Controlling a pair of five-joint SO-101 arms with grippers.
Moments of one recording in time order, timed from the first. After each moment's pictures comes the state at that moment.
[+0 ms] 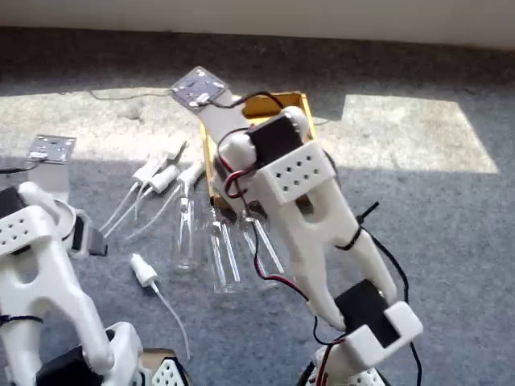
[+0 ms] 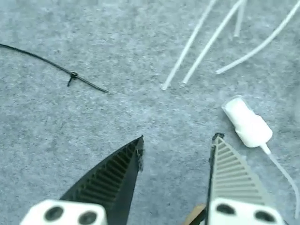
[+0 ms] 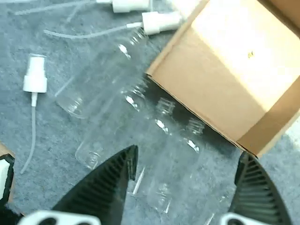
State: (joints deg) left arm -36.3 -27.4 34.2 82.9 -26.2; right arm -34.1 -0.4 -21.0 100.0 16.7
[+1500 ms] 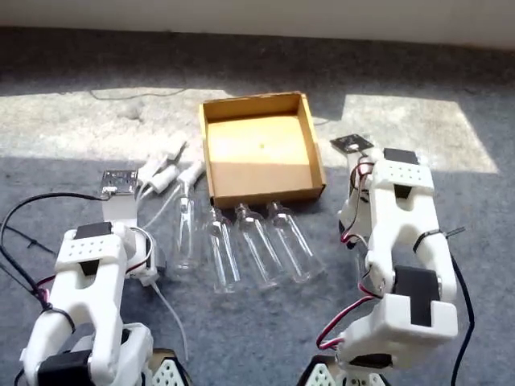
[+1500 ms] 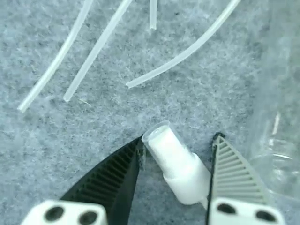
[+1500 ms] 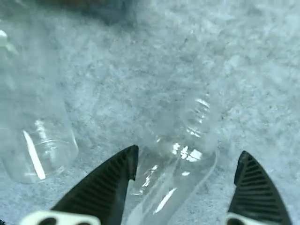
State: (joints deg) left arm -16.4 -27.2 65.0 53.1 -0.1; right arm 3.9 5.5 19.9 76.6 32.8
